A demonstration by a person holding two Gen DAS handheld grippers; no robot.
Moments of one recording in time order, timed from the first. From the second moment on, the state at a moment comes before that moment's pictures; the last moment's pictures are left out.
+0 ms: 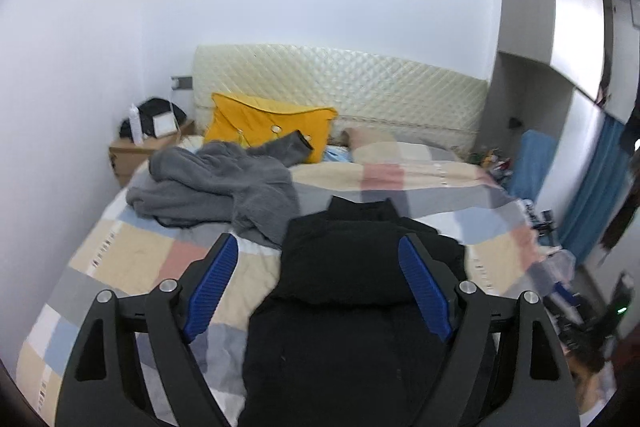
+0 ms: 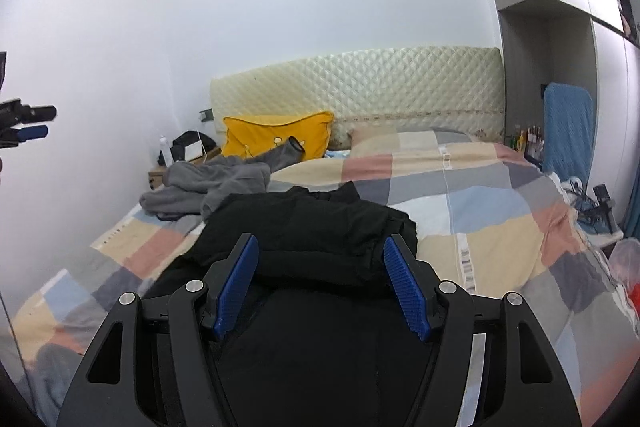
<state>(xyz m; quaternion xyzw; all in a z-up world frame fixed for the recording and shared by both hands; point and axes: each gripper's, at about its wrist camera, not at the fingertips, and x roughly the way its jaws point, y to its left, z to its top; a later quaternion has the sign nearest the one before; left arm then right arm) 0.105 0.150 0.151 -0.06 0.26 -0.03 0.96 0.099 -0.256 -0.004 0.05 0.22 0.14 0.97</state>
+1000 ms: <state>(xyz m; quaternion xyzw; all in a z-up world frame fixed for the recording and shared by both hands) 0.135 0.230 -0.149 -0.18 0.60 -0.03 0.78 0.111 -0.319 -0.124 0.20 0.43 0.14 0.87</state>
